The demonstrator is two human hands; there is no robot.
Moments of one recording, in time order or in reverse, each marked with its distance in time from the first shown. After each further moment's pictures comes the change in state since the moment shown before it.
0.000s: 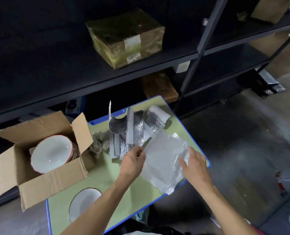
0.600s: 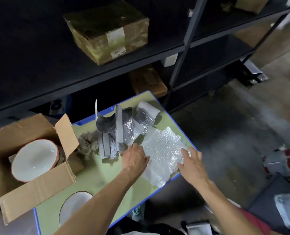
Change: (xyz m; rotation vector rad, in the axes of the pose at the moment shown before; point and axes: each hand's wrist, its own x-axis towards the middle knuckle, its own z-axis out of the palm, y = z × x) left_hand 0.020 0.012 0.039 0.901 -0.184 0.208; right_hand -0.002 0.030 0.002 -0.277 -0.115 -0.036
